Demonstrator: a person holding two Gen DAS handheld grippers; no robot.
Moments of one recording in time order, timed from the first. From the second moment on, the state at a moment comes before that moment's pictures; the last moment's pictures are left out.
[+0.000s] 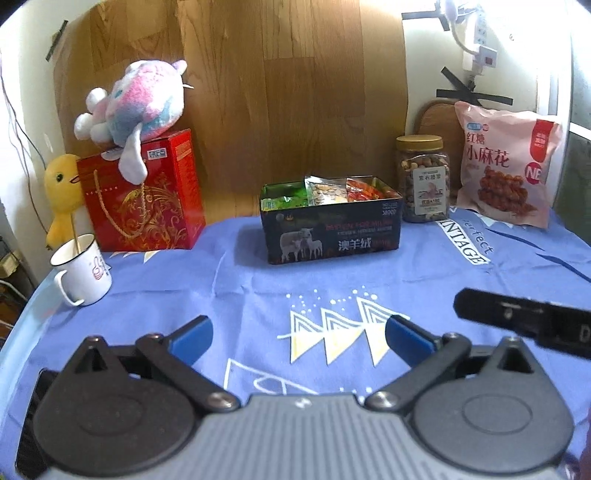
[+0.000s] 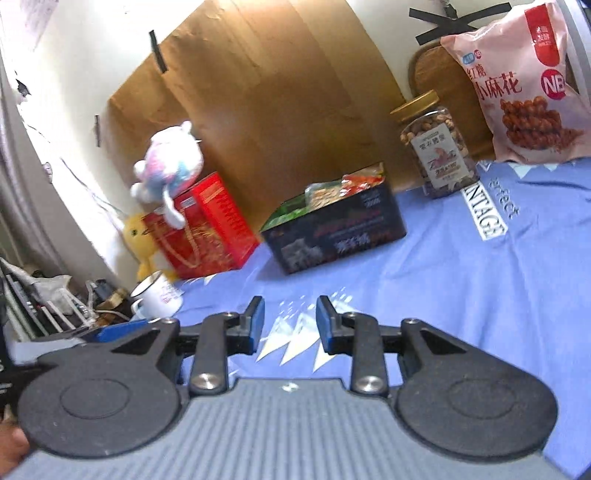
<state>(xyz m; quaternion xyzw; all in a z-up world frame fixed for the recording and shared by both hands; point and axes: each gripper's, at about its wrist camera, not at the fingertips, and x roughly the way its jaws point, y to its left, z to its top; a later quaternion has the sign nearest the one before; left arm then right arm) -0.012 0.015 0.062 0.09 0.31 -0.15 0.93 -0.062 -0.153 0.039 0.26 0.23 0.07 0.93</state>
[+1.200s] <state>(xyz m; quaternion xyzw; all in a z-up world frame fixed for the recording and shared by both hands) -0.093 0.026 0.086 0.09 0.24 -0.11 0.96 -0.152 -0.123 0.054 0.25 0.16 0.05 0.95</state>
